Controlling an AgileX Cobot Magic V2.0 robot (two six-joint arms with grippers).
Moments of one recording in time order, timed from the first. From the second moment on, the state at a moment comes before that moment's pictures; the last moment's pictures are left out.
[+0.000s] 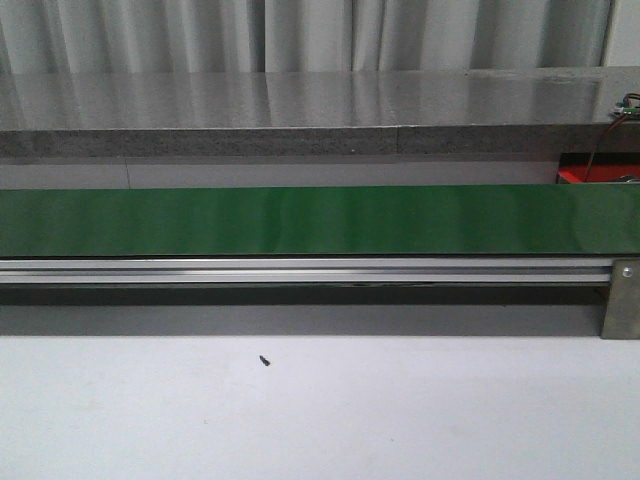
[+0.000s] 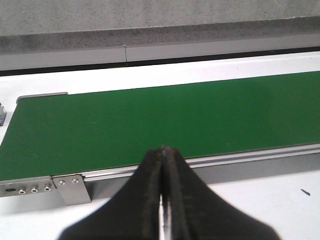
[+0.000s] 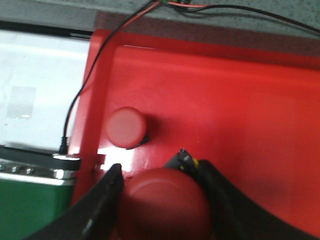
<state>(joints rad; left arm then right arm) -0.10 0.57 -0.44 -0.34 0.36 0.30 -0.38 2.06 -2.02 0.26 1.06 -0.47</state>
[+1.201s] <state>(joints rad) -0.10 0.57 -0.44 -0.34 0.36 0.30 -0.38 2.34 -2.12 0.32 0.95 -0.47</state>
